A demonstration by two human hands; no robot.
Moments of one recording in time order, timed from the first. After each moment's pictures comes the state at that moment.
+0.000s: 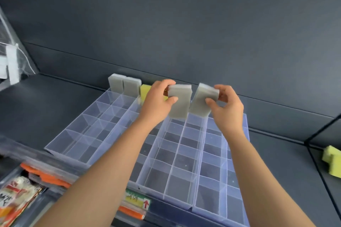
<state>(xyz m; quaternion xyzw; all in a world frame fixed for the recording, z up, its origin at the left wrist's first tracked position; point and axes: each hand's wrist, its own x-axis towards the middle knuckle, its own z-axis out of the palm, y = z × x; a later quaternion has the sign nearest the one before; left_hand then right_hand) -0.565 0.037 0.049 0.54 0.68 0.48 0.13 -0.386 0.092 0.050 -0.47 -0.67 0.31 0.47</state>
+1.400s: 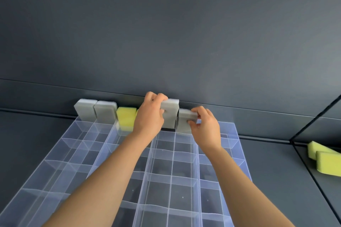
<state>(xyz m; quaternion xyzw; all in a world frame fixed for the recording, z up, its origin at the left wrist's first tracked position) -0.581 0.115 0.030 0.63 0.69 0.35 0.05 -0.411 0.148 -0.007 -0.56 -0.72 0.20 0.35</state>
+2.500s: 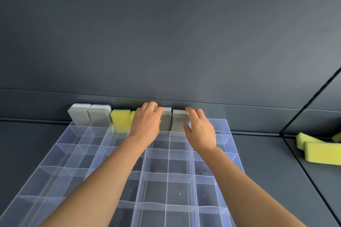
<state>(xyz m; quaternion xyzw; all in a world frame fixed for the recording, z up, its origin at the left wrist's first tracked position) -0.581 0.118 0.009 0.72 0.66 0.17 -0.11 -0.405 0.138 -0.011 -0.56 -0.78 0.07 0.27</state>
